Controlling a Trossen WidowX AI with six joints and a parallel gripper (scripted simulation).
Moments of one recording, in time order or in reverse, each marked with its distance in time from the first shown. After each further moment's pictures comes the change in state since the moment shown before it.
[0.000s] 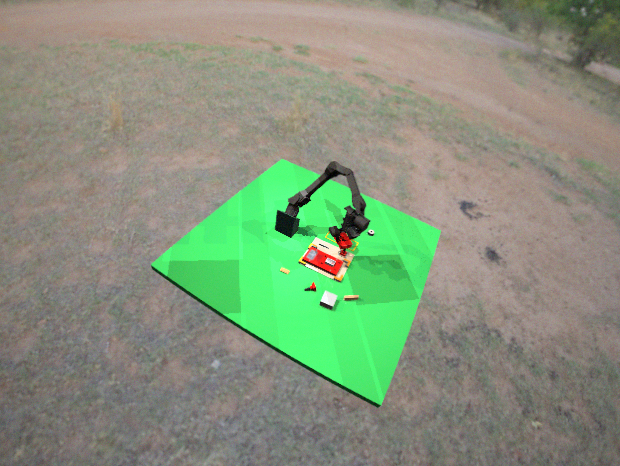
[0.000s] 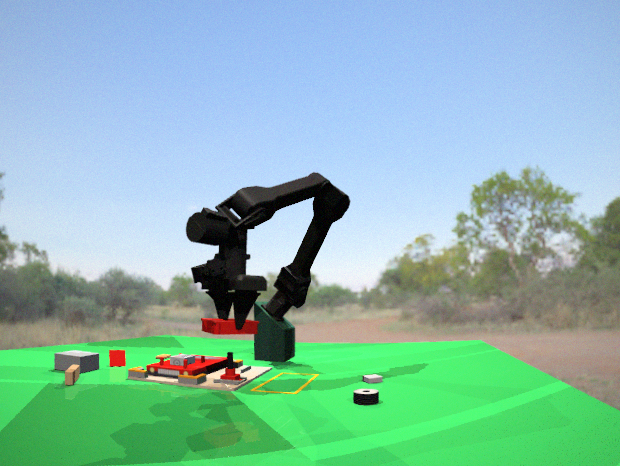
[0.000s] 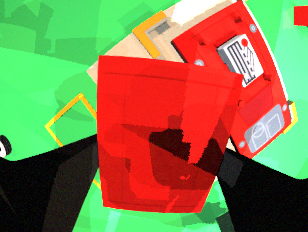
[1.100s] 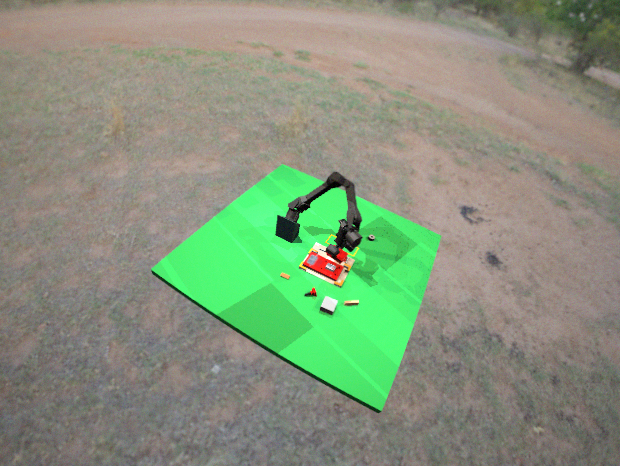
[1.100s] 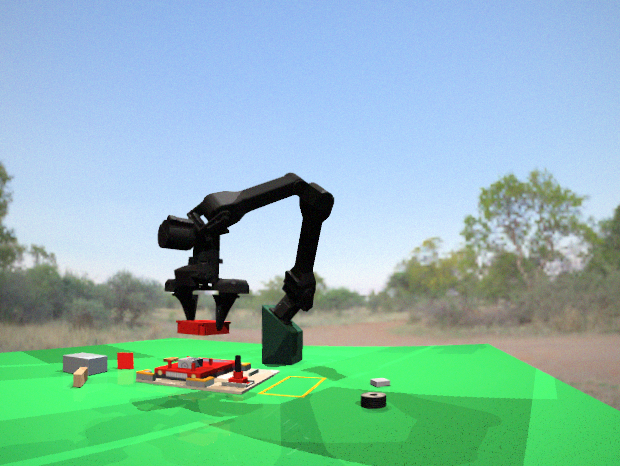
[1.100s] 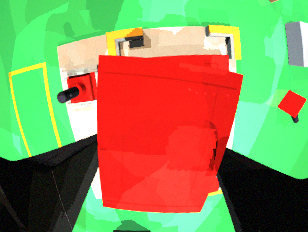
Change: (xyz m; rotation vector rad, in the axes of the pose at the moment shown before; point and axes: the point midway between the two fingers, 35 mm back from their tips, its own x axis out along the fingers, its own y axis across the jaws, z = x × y) arm 0.000 -0.063 0.050 -0.544 0.005 0.010
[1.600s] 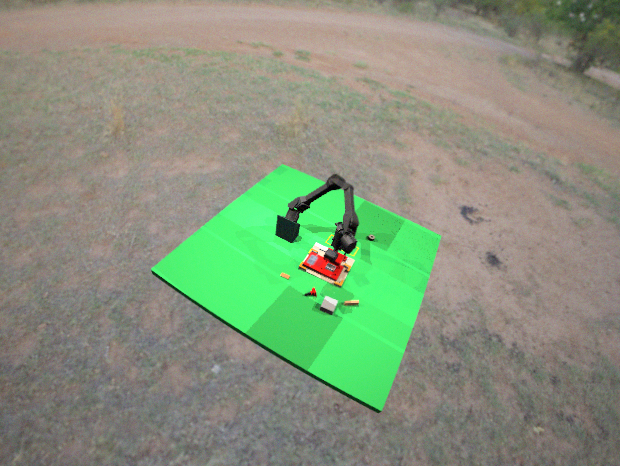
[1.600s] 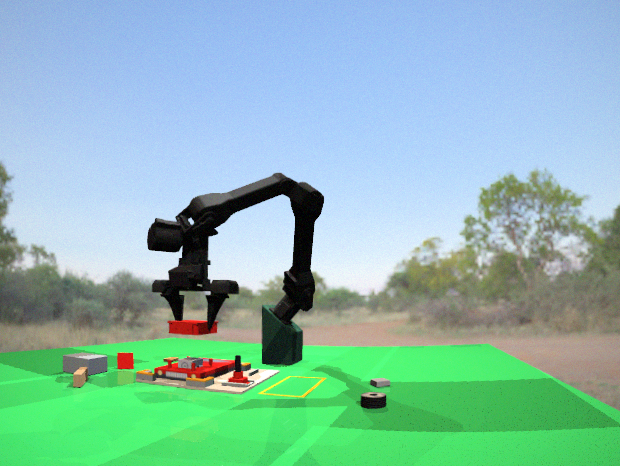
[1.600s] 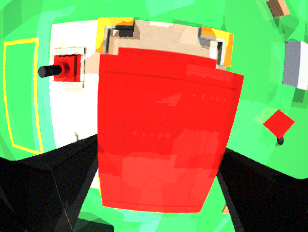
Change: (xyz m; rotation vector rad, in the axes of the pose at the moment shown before) arm 0.001 -0.030 -0.001 -0.192 0.000 0.010
